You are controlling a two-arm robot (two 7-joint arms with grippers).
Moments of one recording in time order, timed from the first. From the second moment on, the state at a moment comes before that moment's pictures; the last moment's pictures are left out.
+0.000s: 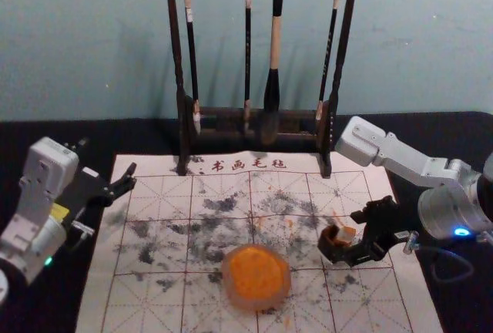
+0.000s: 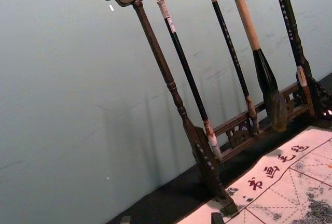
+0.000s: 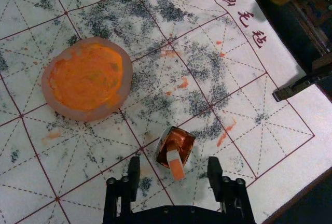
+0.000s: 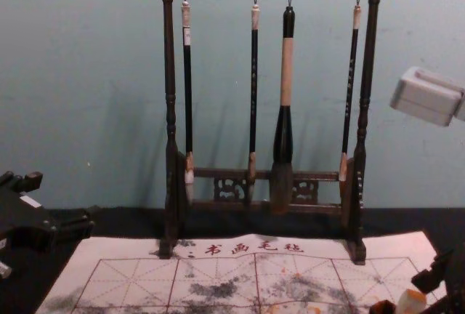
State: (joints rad) left arm -0.20 0.60 0.45 -1.41 -0.25 -0.12 0.03; right arm 0.56 0.72 -0.71 -1.64 0.20 0.82 0.70
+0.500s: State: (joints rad) left arm -0.20 0.60 0.45 -1.41 -0.25 -0.12 0.03; right arm 0.53 0.71 -0.66 -1.66 0.22 0.79 0.67
